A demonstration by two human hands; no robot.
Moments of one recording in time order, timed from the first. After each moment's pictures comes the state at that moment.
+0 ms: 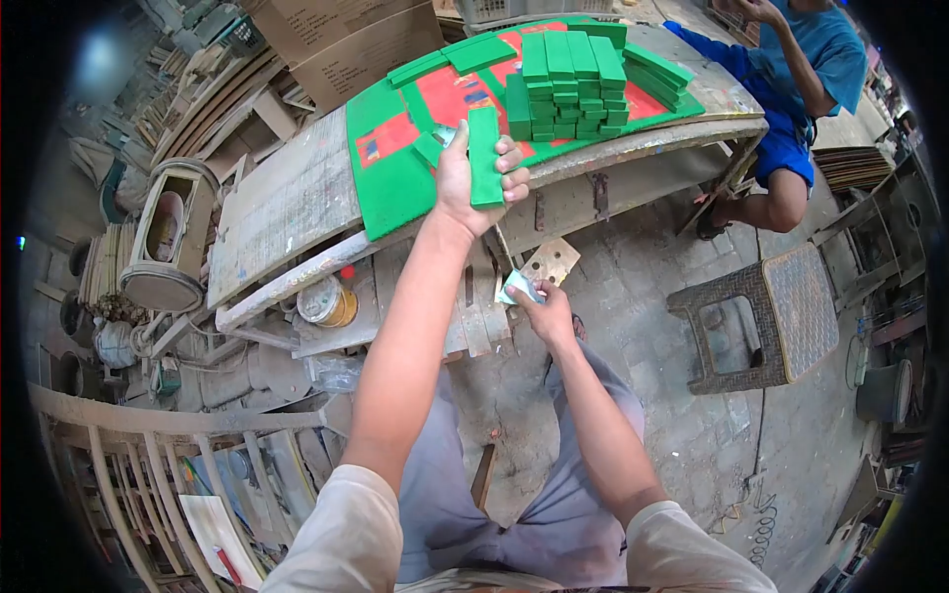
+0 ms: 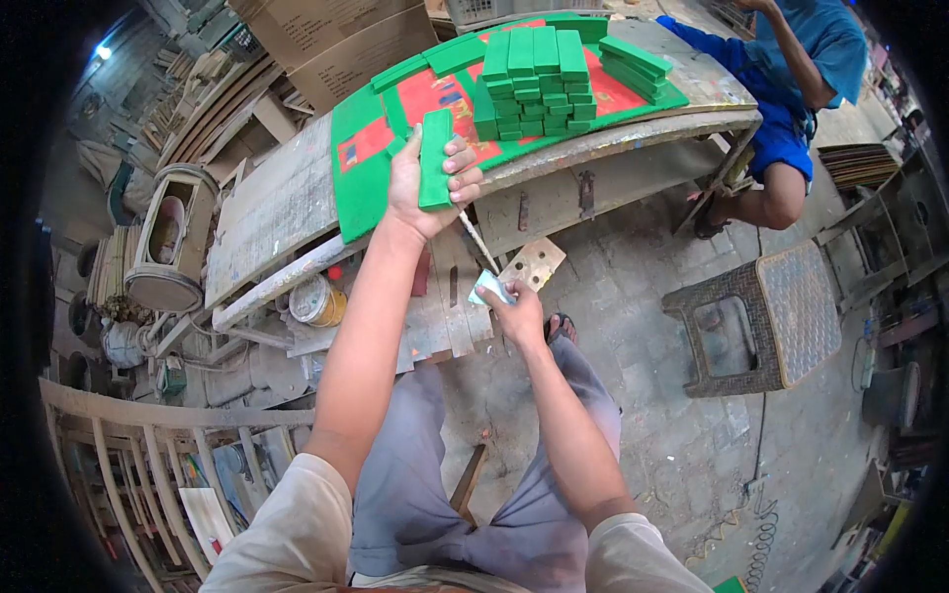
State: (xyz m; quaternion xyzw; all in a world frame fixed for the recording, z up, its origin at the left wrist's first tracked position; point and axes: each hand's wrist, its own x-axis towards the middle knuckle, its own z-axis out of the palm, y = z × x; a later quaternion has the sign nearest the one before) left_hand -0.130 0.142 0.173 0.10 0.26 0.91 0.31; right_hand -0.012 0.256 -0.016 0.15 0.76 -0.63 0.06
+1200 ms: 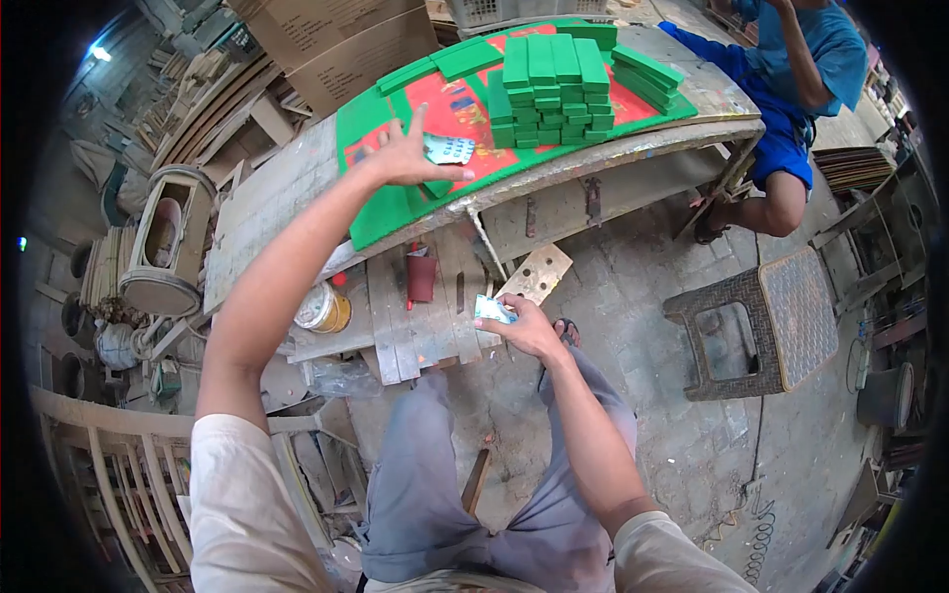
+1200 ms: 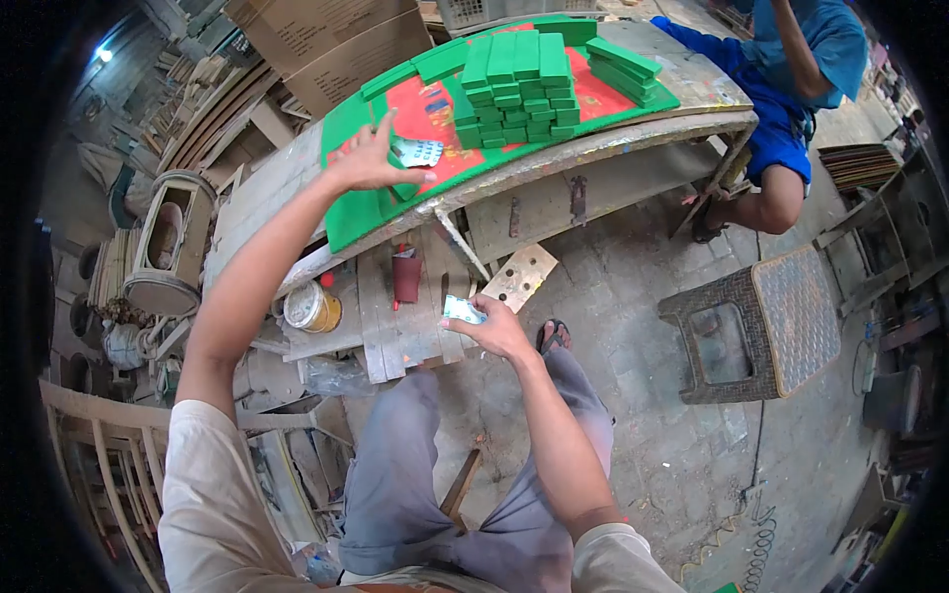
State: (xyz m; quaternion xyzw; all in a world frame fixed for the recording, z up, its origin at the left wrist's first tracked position) left_hand -0.192 0.088 0.198 0.07 1.00 -0.01 0.07; right_hand -0.010 0.262 0.005 -0.02 0.75 -0.64 0.18
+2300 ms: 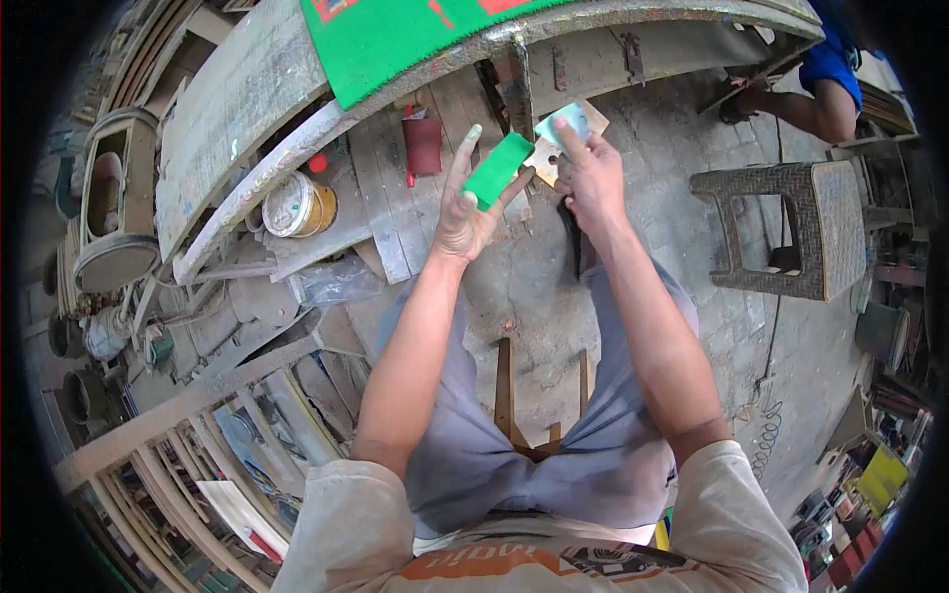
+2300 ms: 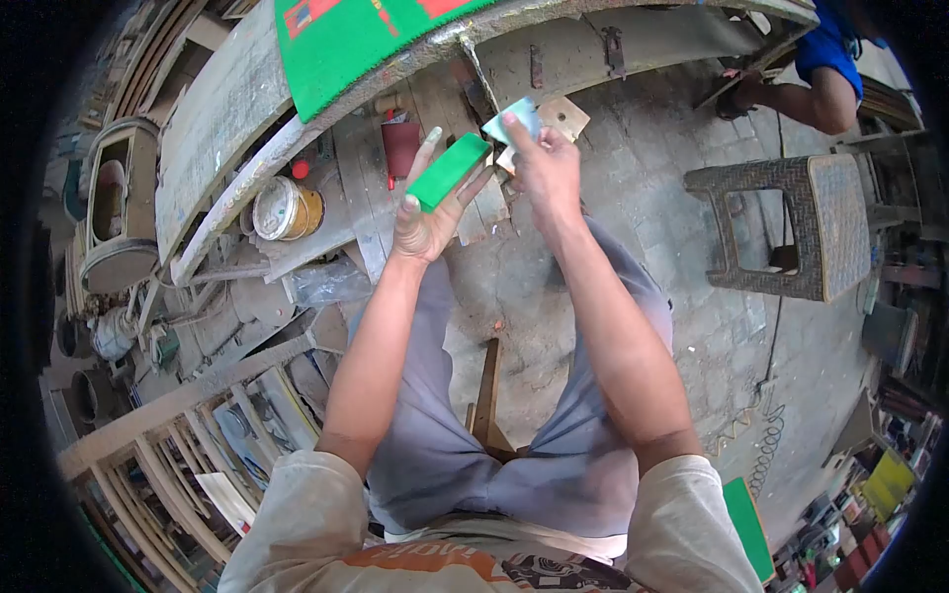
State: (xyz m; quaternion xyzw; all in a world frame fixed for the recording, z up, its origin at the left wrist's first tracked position) left_hand -0.010 0.067 -0.015 0.06 0.35 0.92 0.16; right_hand -0.026 0.227 0.014 0.23 0.54 -0.81 0.04
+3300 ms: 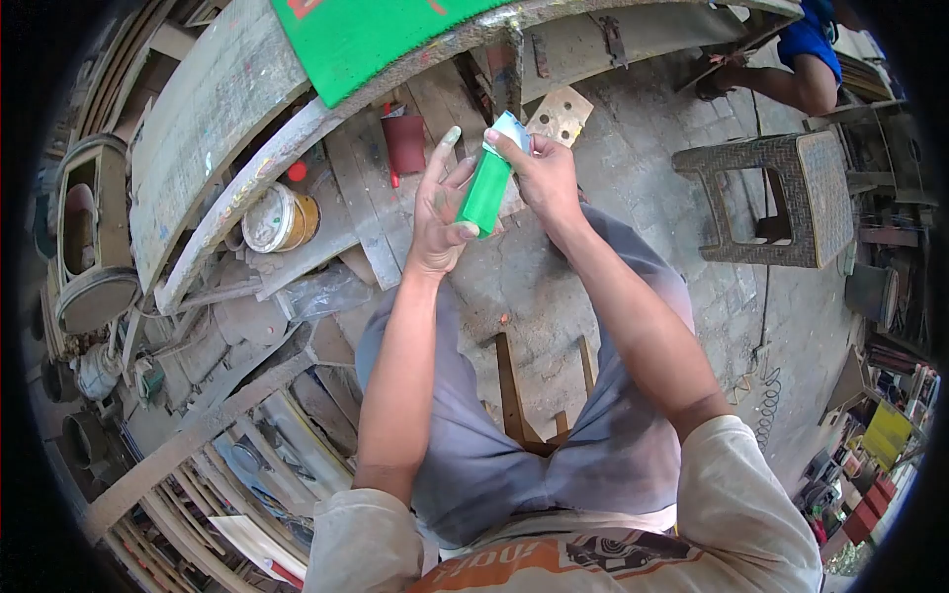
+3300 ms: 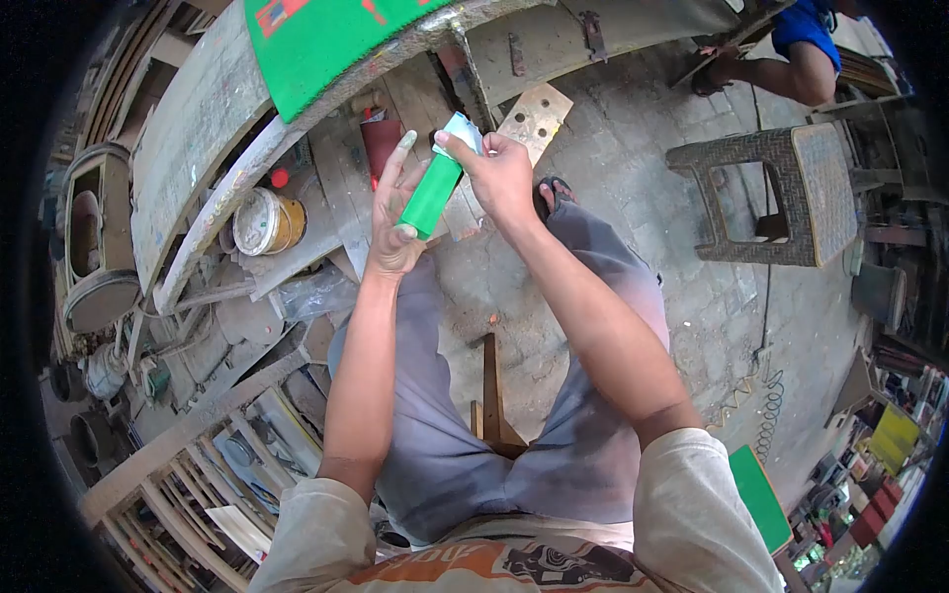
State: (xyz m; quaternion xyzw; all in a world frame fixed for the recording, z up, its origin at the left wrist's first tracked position) left_hand -0.003 0.033 -0.004 0.09 0.42 0.88 0.18; right_hand -0.023 0.179 -0.010 0.21 0.67 -0.71 0.03
